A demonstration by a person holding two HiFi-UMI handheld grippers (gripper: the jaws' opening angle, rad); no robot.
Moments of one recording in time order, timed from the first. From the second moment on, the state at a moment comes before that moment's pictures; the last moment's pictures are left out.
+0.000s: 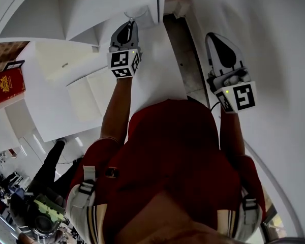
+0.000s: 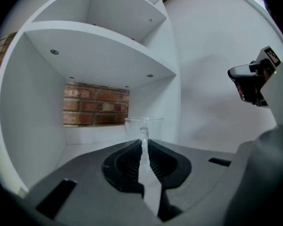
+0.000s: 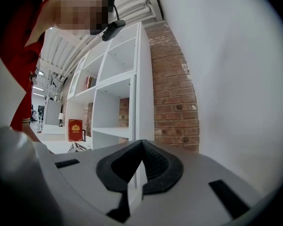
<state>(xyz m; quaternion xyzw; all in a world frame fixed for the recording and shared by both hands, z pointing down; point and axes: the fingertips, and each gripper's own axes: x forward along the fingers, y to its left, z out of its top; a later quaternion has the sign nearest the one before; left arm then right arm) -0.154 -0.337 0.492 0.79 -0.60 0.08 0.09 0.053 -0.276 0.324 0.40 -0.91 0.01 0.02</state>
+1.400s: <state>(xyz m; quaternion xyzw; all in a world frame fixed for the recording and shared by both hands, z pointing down) -0.159 -0.348 0.526 0.79 -0.59 0.11 0.13 0.045 -0.279 0.335 0.40 -0.91 0.02 0.03</state>
